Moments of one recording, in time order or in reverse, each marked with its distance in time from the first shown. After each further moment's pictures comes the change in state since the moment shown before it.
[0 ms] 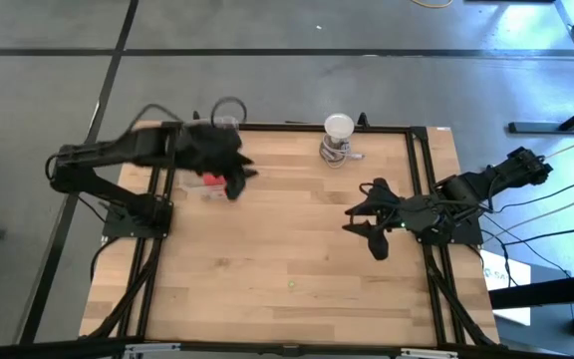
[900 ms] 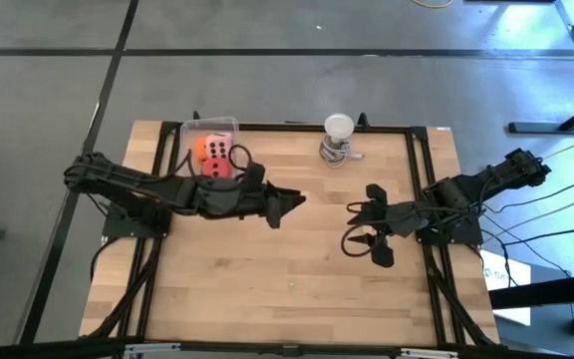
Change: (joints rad) left arm -0.337 0.162 -0.194 0.872 -0.277 -0.521; right arm -0.018 0.040 0.000 -0.137 -0.147 -0.203
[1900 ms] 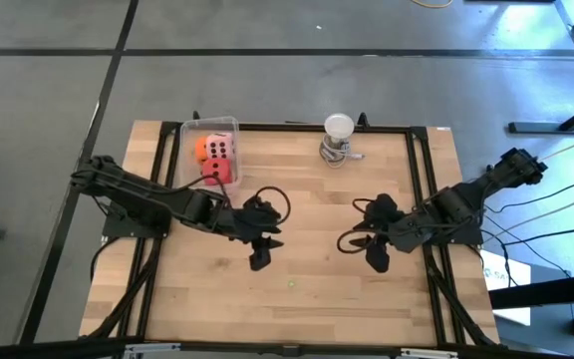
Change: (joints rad) left arm -0.069 0.072 0.000 -0.494 0.239 0.411; right arm 0.097 0.023 0.000 -0.063 0.114 0.422
